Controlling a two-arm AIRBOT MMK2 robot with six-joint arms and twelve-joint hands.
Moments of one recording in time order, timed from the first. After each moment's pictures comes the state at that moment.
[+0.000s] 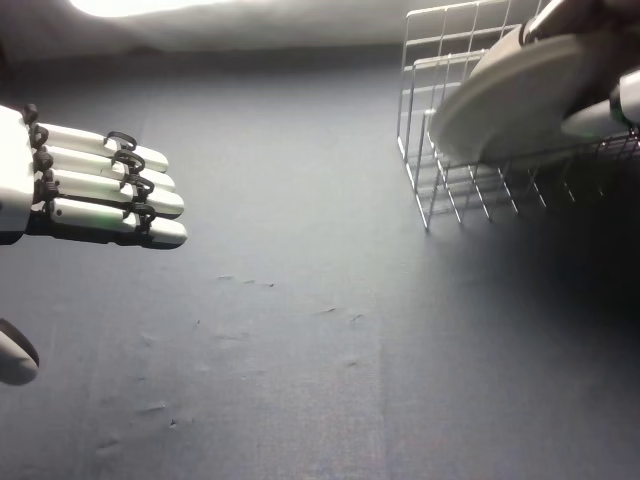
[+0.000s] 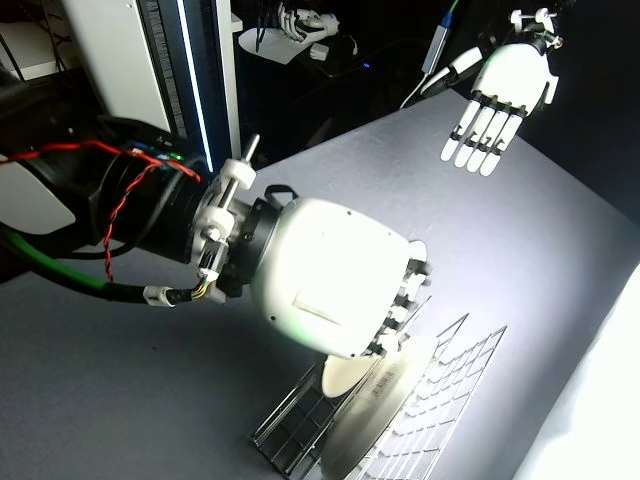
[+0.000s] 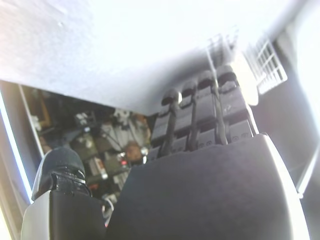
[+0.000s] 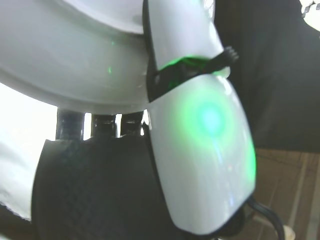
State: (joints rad) left arm 0.38 -0.76 1.36 1.60 -1.02 -0.24; right arm -0.31 -0.86 1.10 -0.18 0.32 -0.21
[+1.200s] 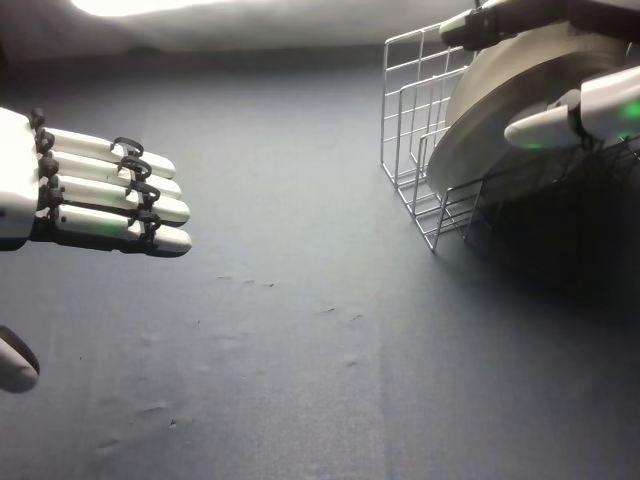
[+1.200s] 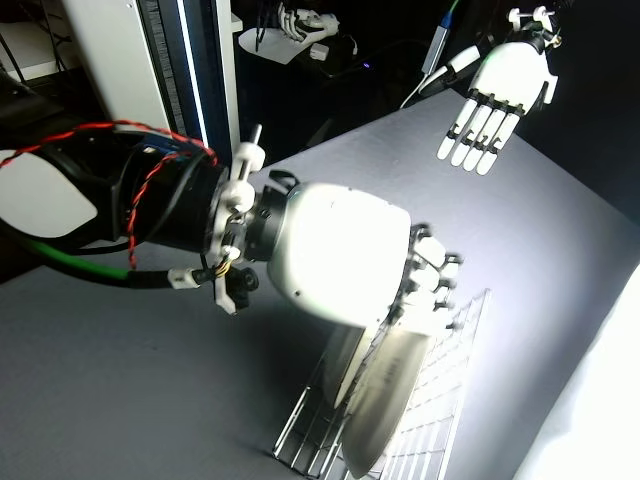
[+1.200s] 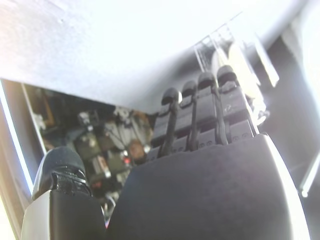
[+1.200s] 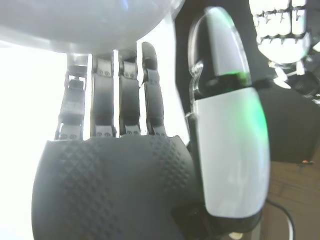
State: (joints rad) left arm 0.36 -0.76 1.35 1.62 -1.03 -0.24; right arm -0.29 -0.88 1.10 -0.39 0.39 -0.21
